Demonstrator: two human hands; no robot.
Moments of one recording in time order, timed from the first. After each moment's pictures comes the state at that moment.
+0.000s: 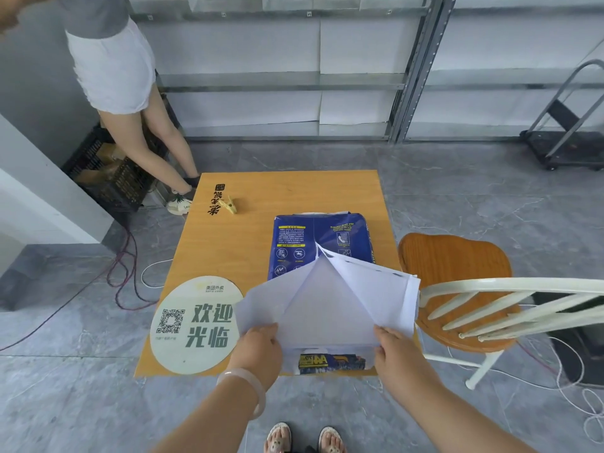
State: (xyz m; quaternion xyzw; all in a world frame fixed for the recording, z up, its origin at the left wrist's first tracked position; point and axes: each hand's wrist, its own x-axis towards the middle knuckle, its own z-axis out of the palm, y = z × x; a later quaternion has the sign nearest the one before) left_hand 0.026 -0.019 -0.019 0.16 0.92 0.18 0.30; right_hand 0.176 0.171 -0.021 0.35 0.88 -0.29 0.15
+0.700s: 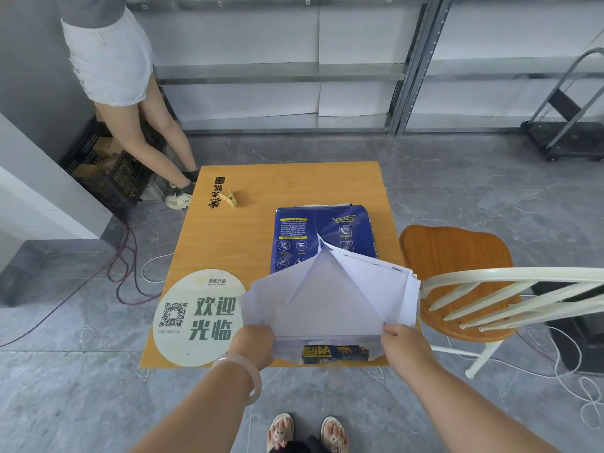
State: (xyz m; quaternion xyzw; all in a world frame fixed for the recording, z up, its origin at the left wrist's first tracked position) left_hand 0.013 -0.022 -0.011 -0.02 0.89 0.22 0.41; right_hand 0.164 0.166 -0.002 0.51 0.74 -0.40 0.14
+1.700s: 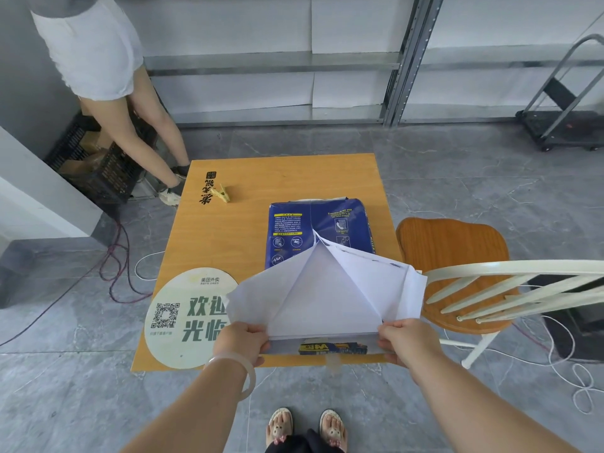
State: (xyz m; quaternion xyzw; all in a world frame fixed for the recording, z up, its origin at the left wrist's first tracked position) left_hand 0.006 -0.031 -0.026 -0.16 0.81 0.42 0.37; right_hand 0.160 0.180 -0.016 0.63 0.57 -0.54 0.04
